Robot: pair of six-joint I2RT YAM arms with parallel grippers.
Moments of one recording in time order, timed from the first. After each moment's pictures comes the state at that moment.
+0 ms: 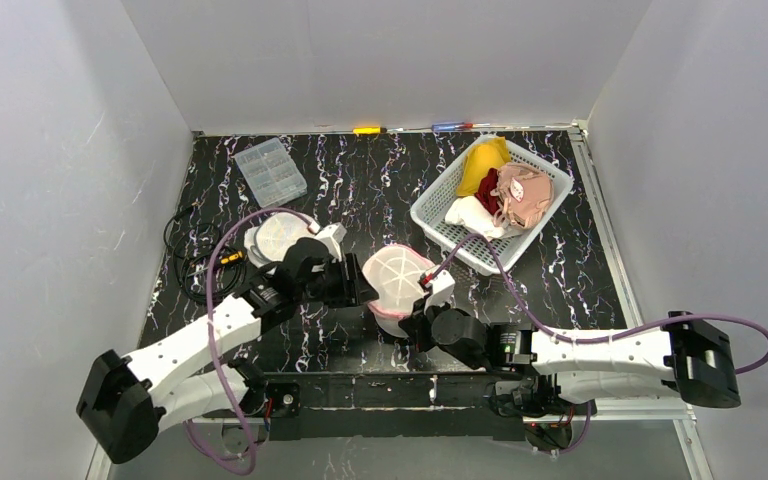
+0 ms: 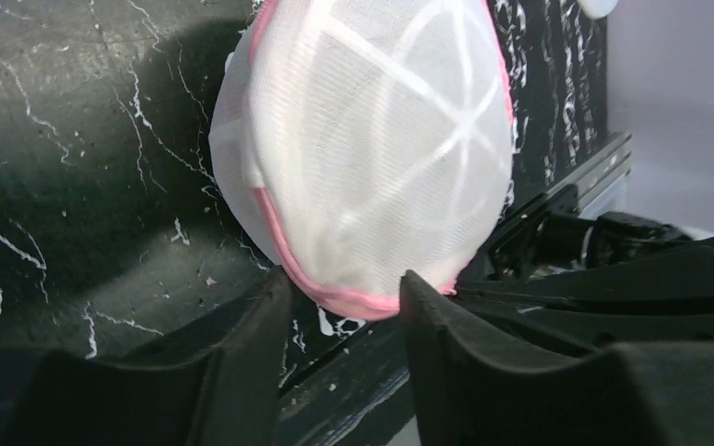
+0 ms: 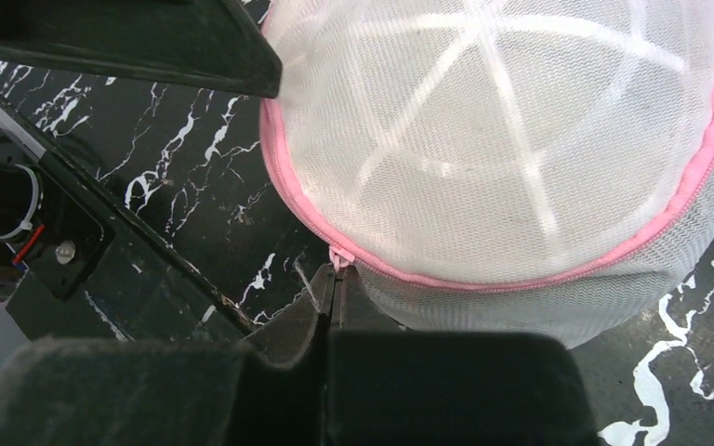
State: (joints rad) left arm -0.74 1.04 0.64 -0.26 0.21 -0.74; right arm 1.40 1.02 0.48 0.03 0.50 0.63
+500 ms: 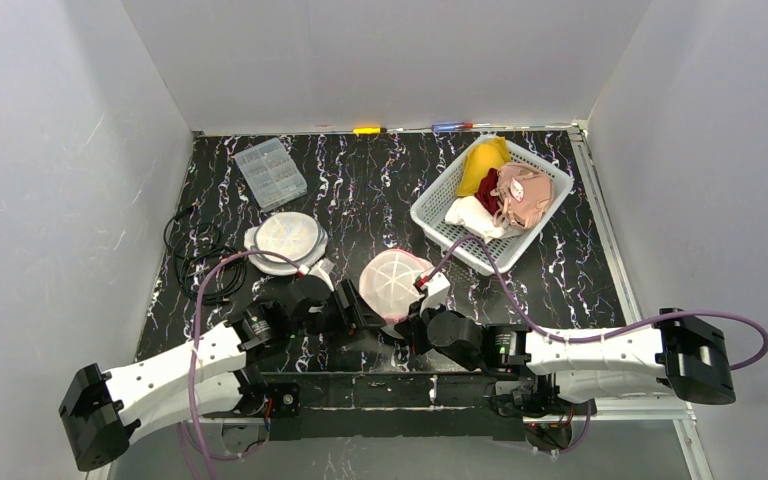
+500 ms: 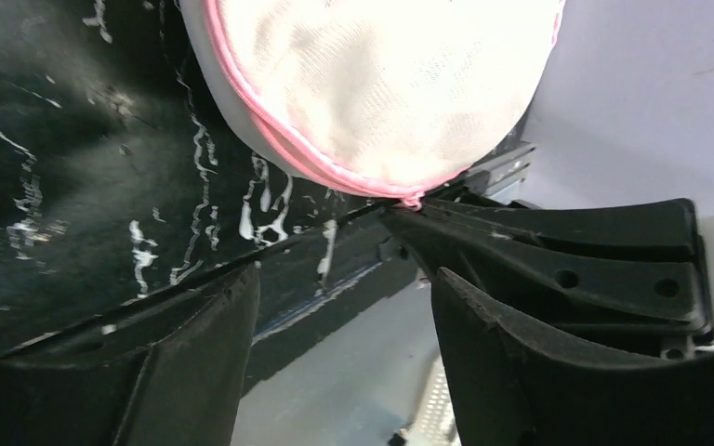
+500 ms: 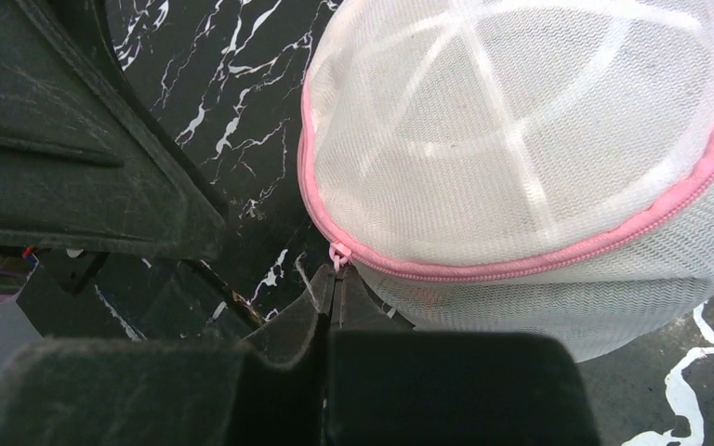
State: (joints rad) left arm -0.91 0.82 0.49 -0.36 0.09 -1.24; right arm 1.41 1.06 0.48 0.07 0.49 0.65
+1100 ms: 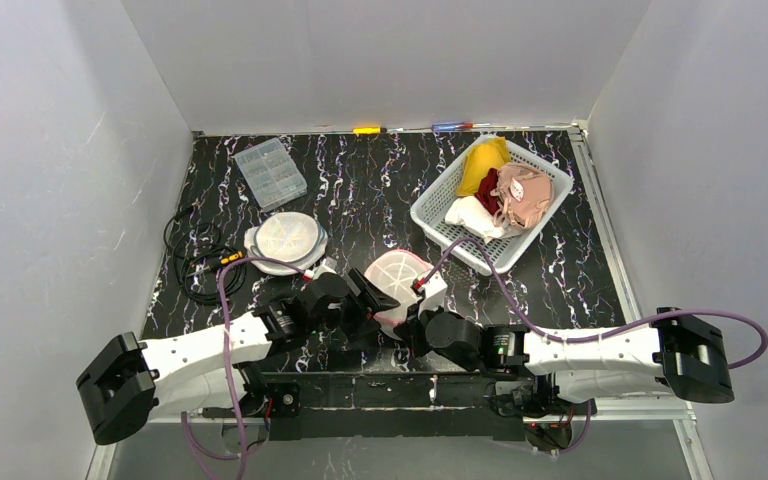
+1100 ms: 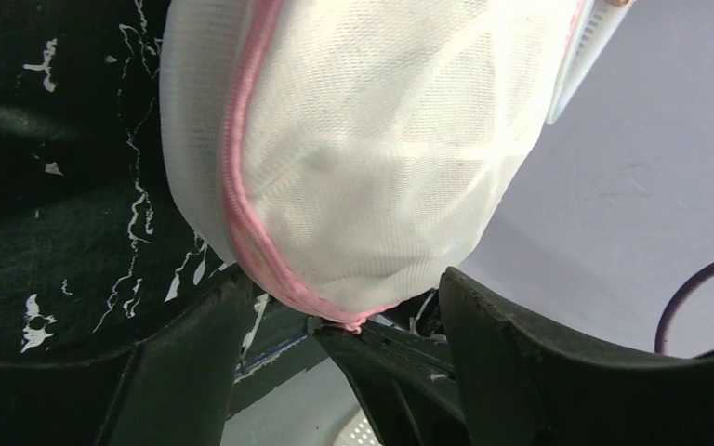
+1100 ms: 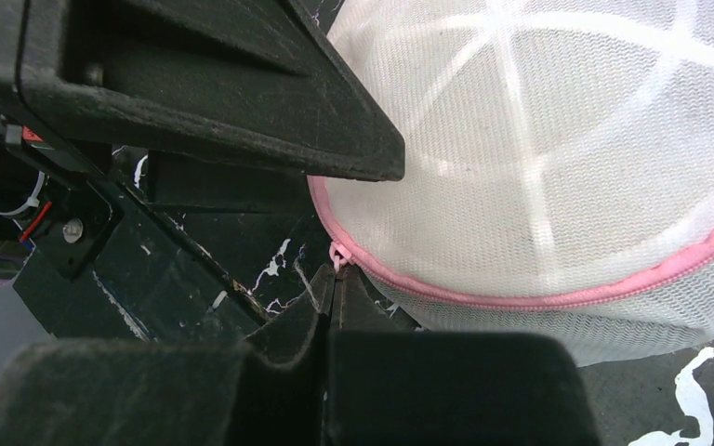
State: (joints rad) left arm -0.97 1.03 0.46 -0.09 -0.04 -1.54; right arm 1.42 1.08 0.48 0.07 0.47 0.65
